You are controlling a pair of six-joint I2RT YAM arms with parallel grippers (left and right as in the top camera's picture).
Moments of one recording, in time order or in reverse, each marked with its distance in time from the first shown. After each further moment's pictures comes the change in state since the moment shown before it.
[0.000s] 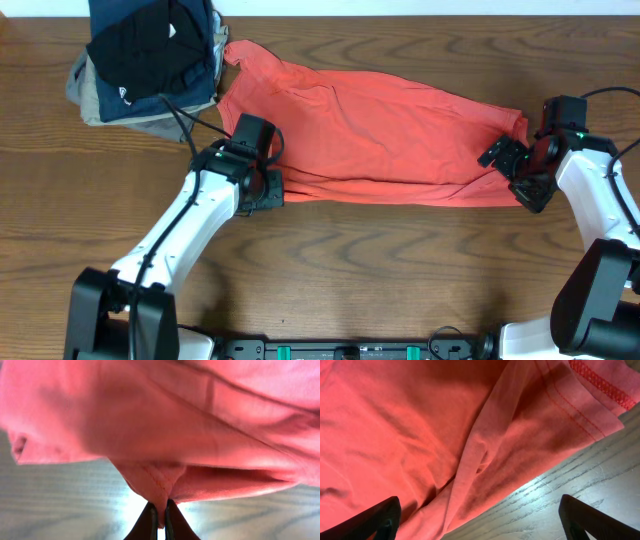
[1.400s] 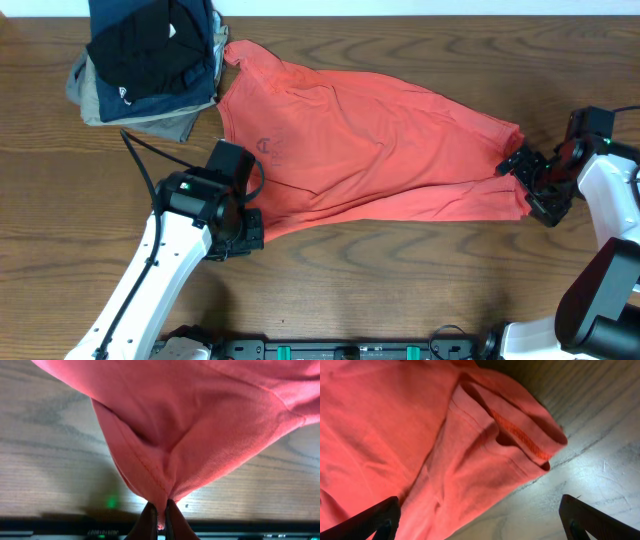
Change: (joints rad) left arm 0.000 -0.265 0.000 -0.455 0.037 -0.029; right arm -0.122 0.000 0.000 -0.079 -0.044 -0.023
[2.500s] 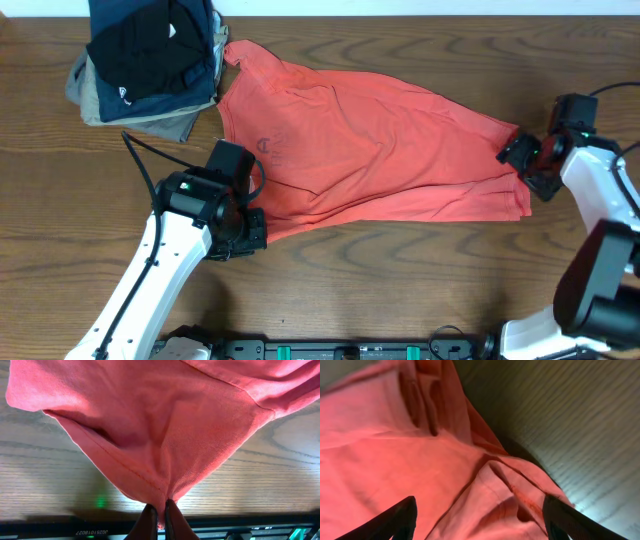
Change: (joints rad) left arm 0.000 0.000 0.000 0.017 0.054 0.000; right arm 0.072 0.084 0.000 0.242 0.156 -0.010
